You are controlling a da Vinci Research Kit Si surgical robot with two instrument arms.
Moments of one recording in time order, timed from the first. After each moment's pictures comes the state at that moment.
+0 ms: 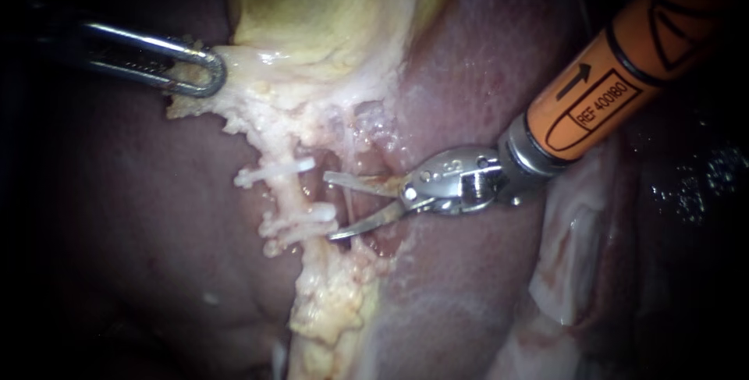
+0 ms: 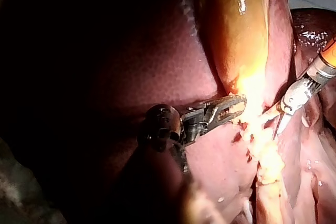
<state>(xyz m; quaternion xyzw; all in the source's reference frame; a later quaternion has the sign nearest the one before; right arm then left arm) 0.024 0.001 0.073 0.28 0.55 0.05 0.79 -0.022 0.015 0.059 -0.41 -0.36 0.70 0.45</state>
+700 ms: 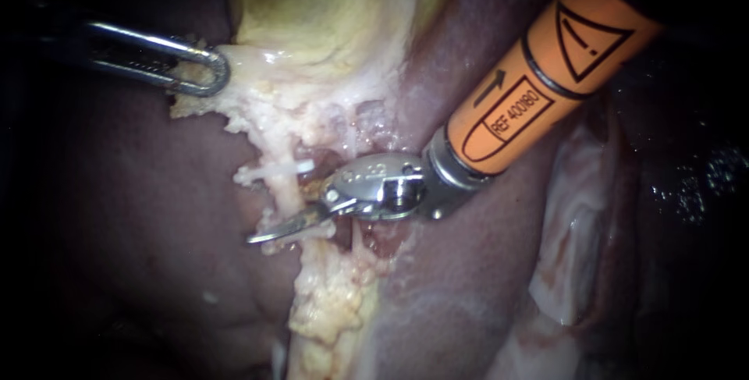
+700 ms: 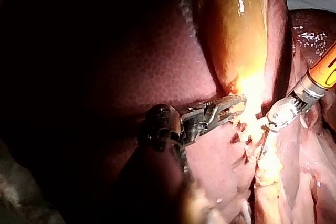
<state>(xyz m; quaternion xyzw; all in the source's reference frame) 0.032 0.001 0.071 0.32 0.57 0.11 0.74 -0.022 0.015 0.059 -0.41 -0.36 0.70 0.45</state>
